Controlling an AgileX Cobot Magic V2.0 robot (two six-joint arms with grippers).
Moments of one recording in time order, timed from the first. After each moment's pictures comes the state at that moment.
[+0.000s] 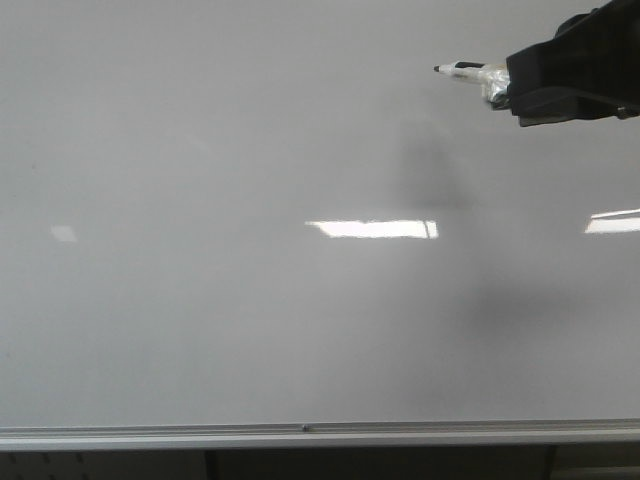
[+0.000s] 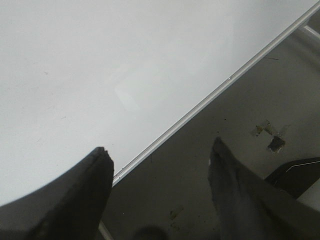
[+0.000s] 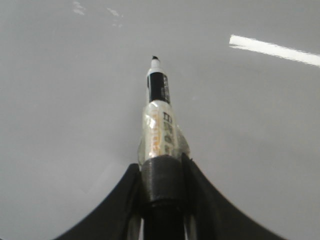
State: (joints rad) left arm -0.42 0.87 -0.99 -0.04 1.04 0.31; right arm 0.36 1.25 -0.58 0.07 -0.26 -0.08
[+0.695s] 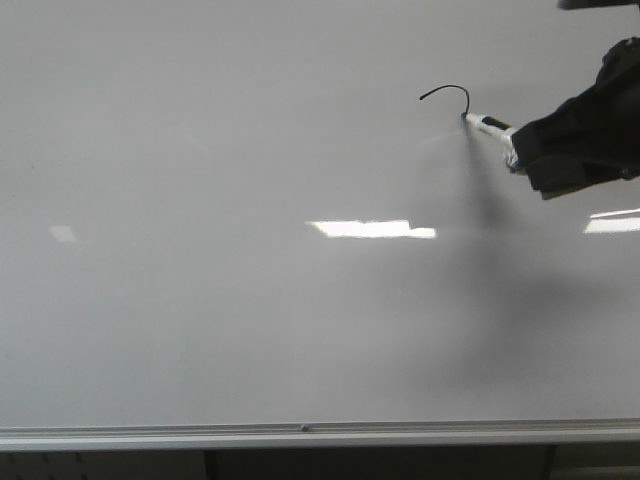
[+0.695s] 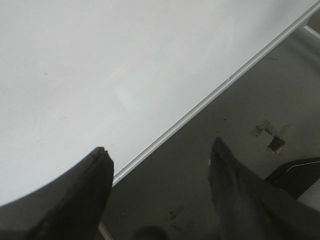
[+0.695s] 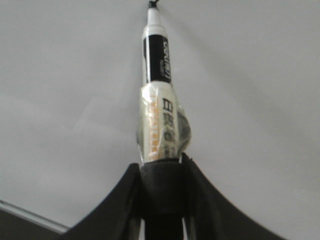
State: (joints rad) left arm -0.42 0.87 -0.99 -0.04 1.04 0.31; right arm 0.29 1.39 -0.66 0.07 -0.05 -0.09
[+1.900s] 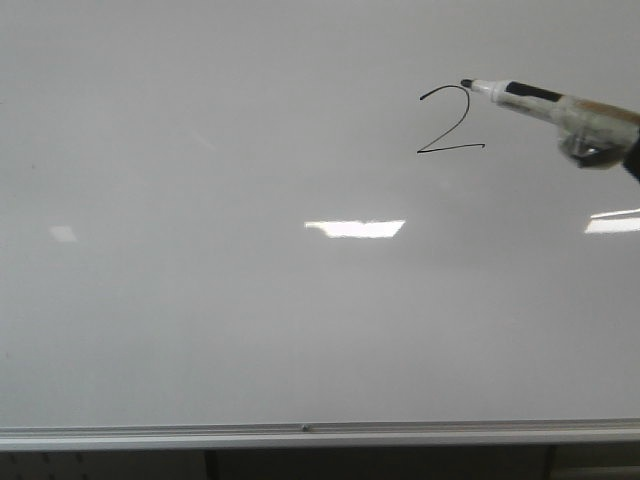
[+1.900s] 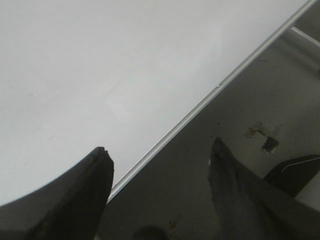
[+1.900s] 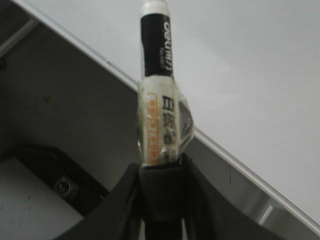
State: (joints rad) left arm -0.43 0.91 -0.99 -0.13 1.00 0.42; right arm 0.48 0.92 -0.76 0.07 0.80 -0.23
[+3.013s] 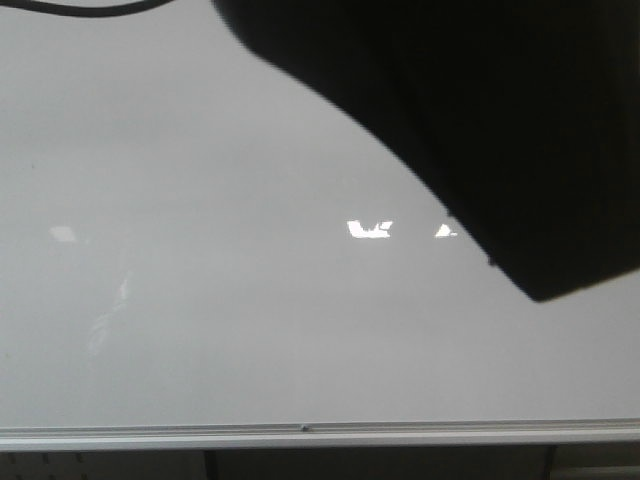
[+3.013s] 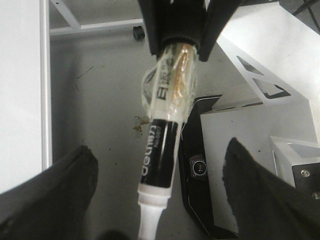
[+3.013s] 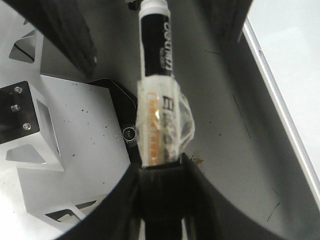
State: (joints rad) left arm -1.07 1.49 -1.32 -0.33 1.00 0.72; right arm 0.57 0.82 -0.80 0.40 1.13 -0.71
